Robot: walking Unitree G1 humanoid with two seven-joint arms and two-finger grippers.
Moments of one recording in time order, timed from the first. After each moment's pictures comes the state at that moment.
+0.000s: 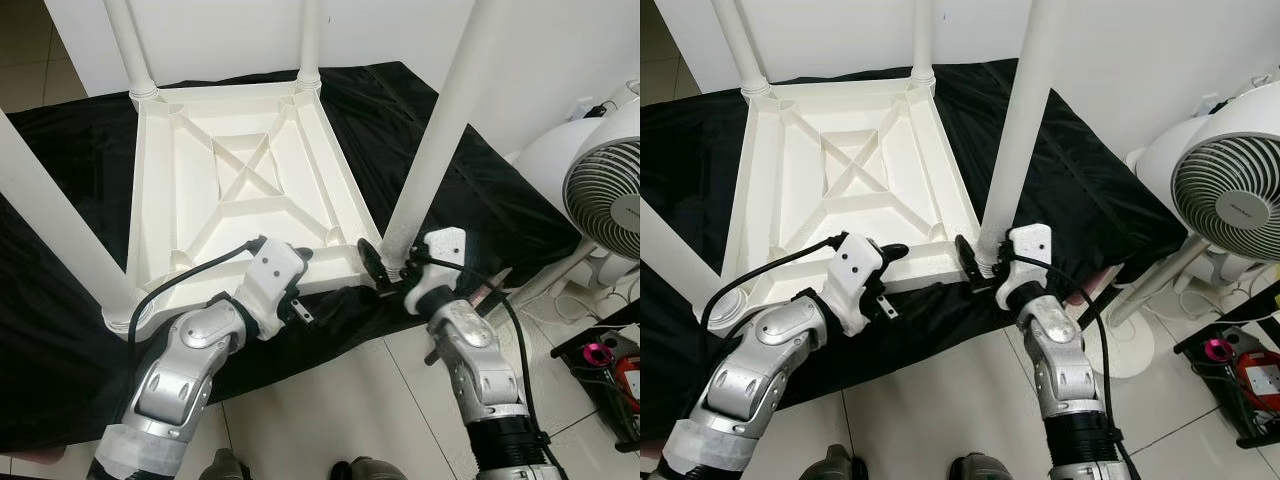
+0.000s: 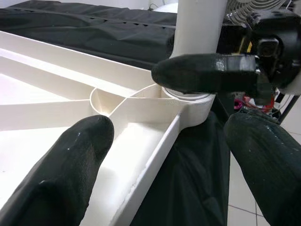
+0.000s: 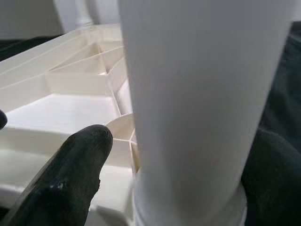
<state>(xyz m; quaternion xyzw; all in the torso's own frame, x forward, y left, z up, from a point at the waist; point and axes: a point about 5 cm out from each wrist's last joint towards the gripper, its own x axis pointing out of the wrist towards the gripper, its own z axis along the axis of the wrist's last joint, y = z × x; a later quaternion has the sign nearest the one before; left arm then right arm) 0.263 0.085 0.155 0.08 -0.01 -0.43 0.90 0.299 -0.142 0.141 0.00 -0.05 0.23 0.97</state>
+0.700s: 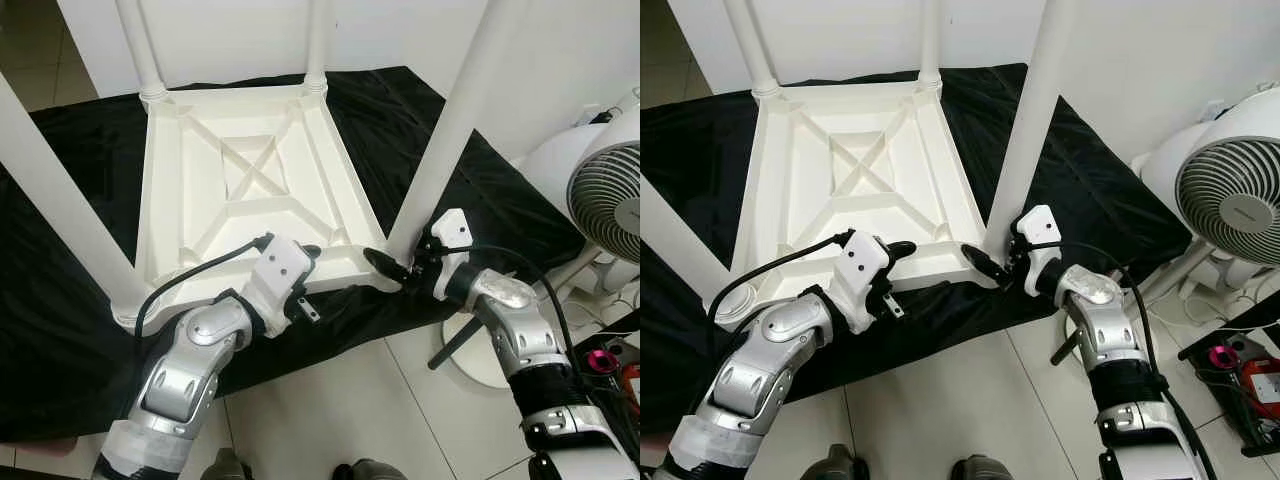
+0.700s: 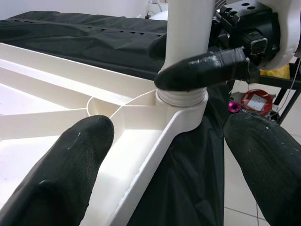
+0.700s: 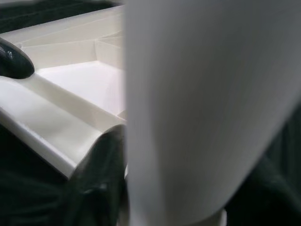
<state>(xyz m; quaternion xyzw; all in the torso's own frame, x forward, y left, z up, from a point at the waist) 0.264 0.079 0.159 0.08 -0.02 -0.44 0.90 0.324 -0.168 0.150 -0.10 -0.02 0.39 0.92</state>
